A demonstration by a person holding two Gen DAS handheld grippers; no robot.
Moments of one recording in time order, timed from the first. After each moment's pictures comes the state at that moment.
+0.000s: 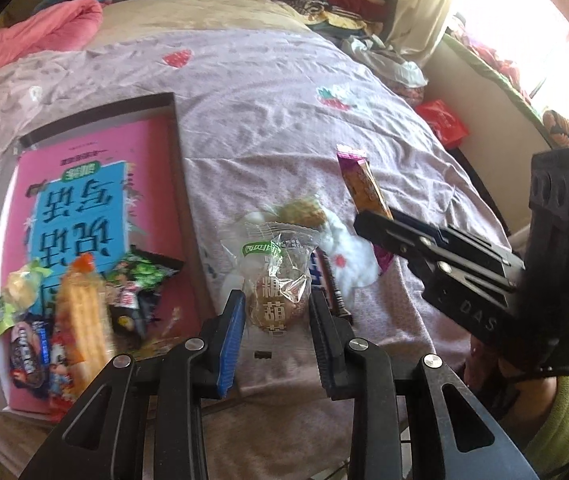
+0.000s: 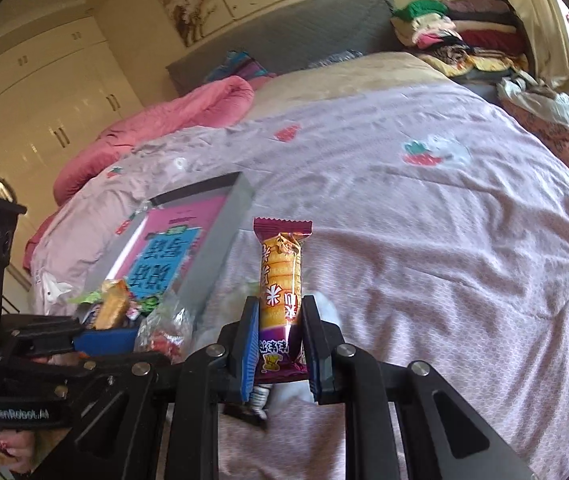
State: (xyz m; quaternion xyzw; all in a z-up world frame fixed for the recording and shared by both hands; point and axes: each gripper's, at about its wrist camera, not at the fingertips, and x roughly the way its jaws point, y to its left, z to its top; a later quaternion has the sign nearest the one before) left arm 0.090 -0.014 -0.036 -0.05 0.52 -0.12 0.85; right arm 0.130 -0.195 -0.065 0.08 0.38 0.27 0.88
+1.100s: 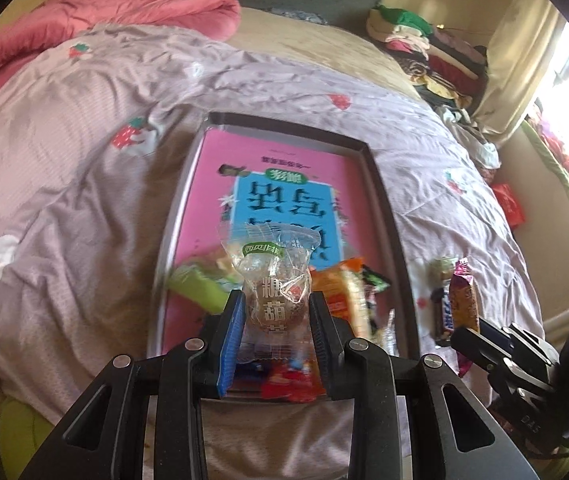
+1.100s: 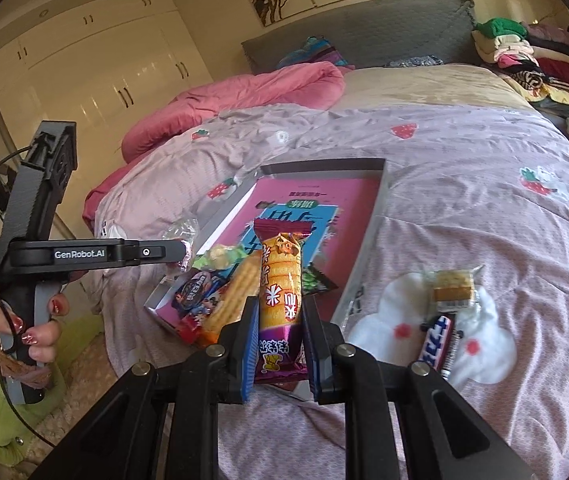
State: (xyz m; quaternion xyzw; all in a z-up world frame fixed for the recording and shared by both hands) left arm 0.048 0.152 -0.016 -0.14 0.48 0.03 0.87; right arm 0.073 -0.090 -0.039 0.03 0.38 0.37 0.85
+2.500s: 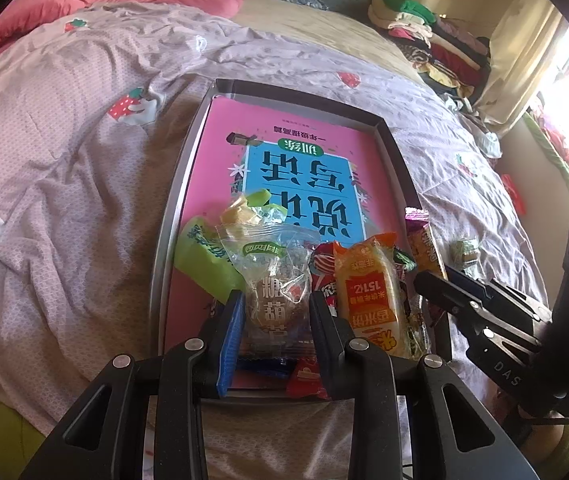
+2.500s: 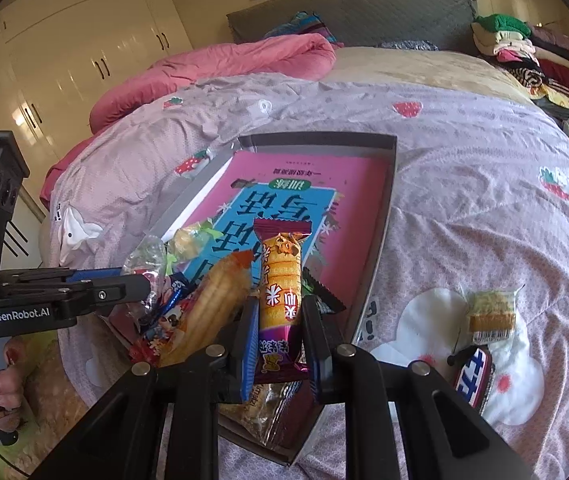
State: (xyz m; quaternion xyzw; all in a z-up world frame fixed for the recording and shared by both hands) left arm 0.052 0.160 -0.049 -0.15 0.50 0.02 0.86; right arm 0.108 -0.038 -0.070 -0.02 0.41 0.33 0.85
